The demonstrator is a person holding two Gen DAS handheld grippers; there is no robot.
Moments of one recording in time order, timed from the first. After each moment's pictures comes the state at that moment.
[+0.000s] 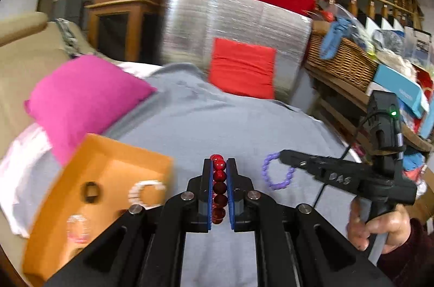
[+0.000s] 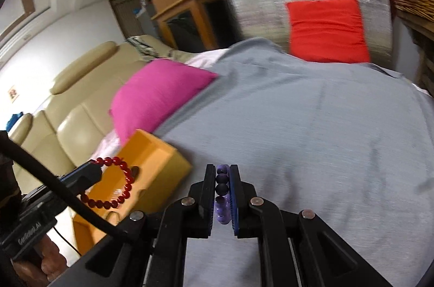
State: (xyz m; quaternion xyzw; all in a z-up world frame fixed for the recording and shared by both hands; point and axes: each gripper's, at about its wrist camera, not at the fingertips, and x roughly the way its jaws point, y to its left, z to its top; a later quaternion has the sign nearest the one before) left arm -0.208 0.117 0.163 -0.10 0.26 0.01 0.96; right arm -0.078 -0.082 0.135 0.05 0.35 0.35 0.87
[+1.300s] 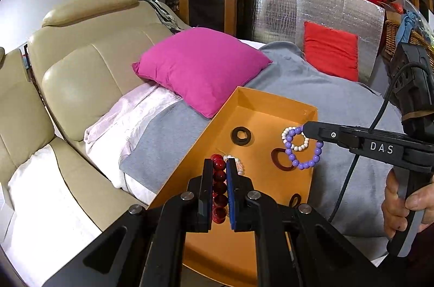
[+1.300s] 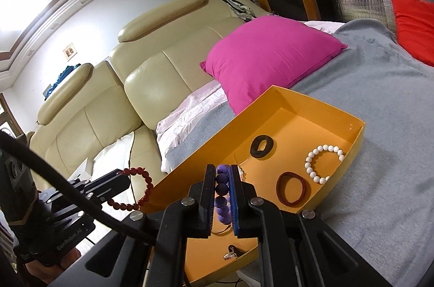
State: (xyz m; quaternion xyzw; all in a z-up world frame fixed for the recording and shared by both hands) left arm -0.329 0.240 0.126 -0.07 0.32 0.20 0.92; right arm -0.172 0.112 0.112 0.01 0.37 0.52 0.77
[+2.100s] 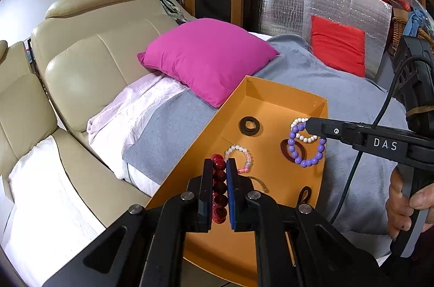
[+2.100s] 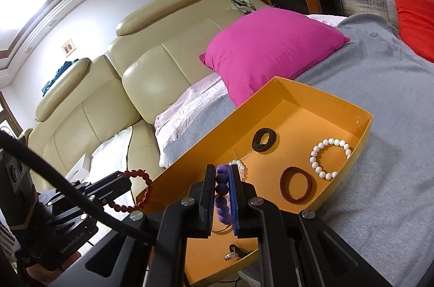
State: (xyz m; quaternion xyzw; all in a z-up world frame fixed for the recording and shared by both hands) left arm -0.329 0.245 0.110 -0.08 0.34 0.22 0.91; right arm -0.173 0.125 0.101 0.00 0.38 0.52 0.77
